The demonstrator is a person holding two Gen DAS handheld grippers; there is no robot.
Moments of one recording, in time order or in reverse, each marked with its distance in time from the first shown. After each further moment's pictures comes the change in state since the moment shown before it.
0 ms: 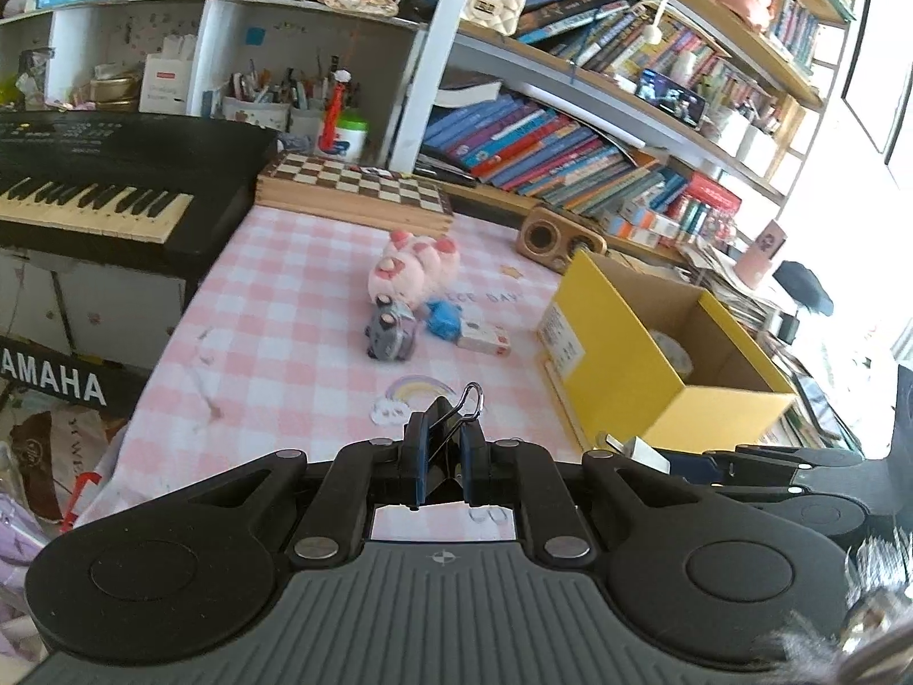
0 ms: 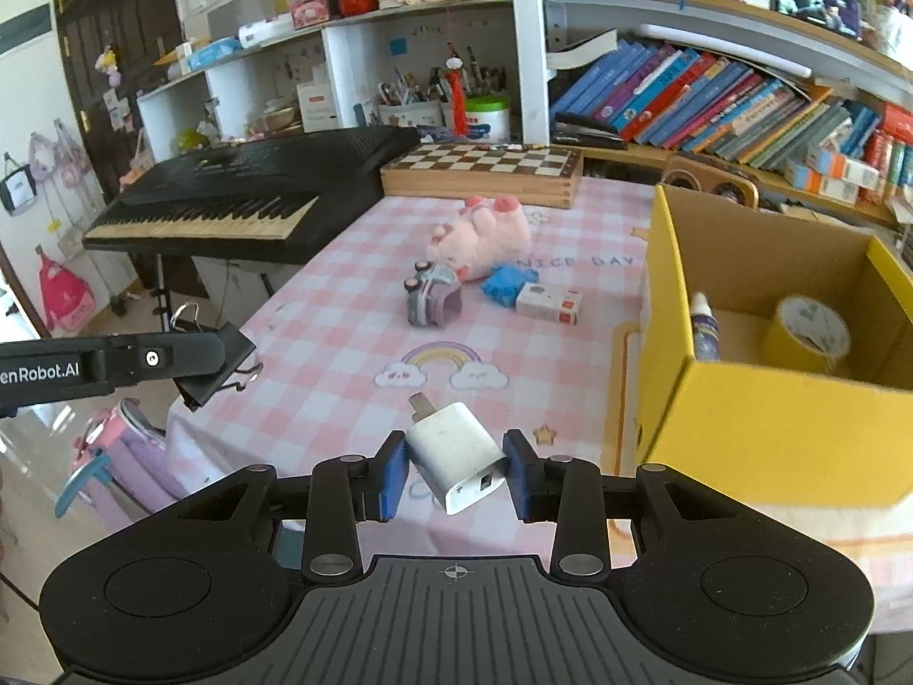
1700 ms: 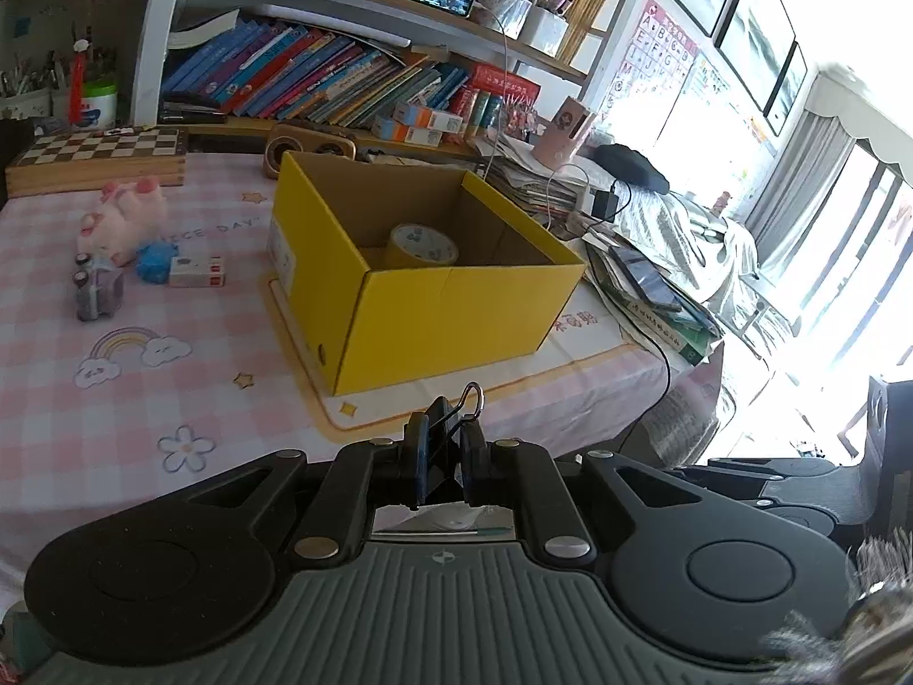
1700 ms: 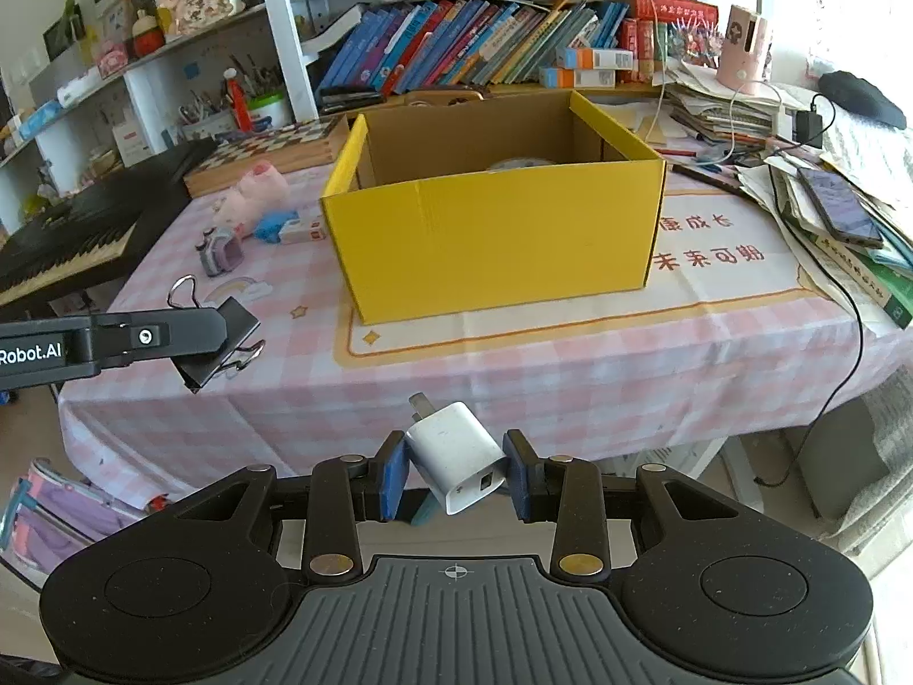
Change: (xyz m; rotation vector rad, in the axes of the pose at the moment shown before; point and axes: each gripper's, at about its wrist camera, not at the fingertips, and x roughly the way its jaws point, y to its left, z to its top) left arm 0.032 -0.140 -0.035 0.205 0.144 -0.331; right arm -0.096 -0.101 -0.088 0.275 0.042 -0.259
